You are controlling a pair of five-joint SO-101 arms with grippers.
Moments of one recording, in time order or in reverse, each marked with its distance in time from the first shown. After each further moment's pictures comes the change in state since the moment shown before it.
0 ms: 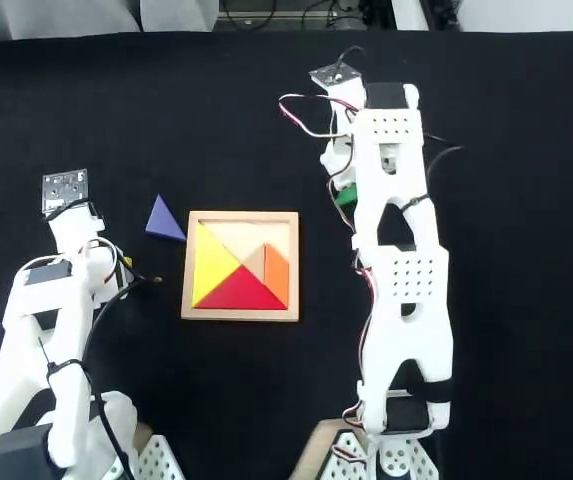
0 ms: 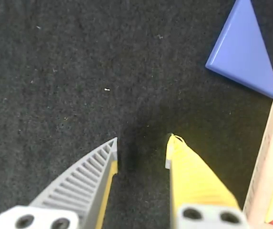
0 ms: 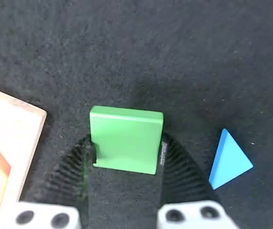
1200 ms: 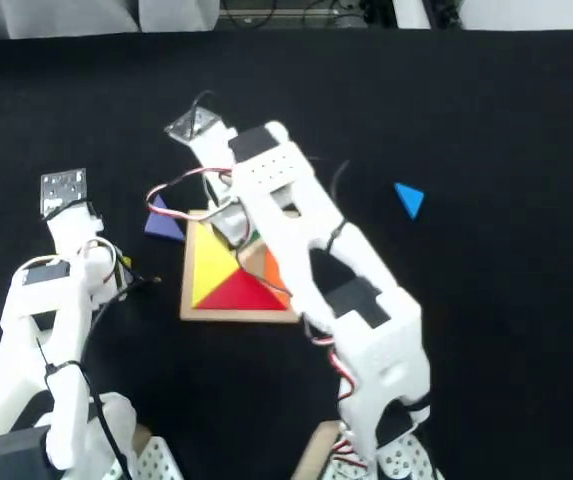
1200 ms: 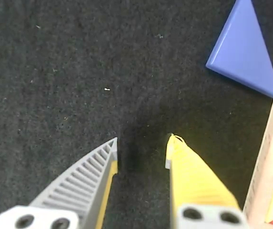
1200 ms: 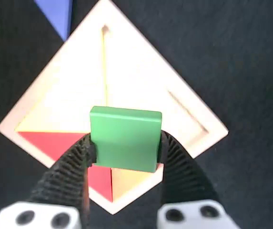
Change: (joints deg) left arm 0.0 0.2 0.0 0.0 0.0; right arm -27.3 -26.5 39.5 -14.3 -7.1
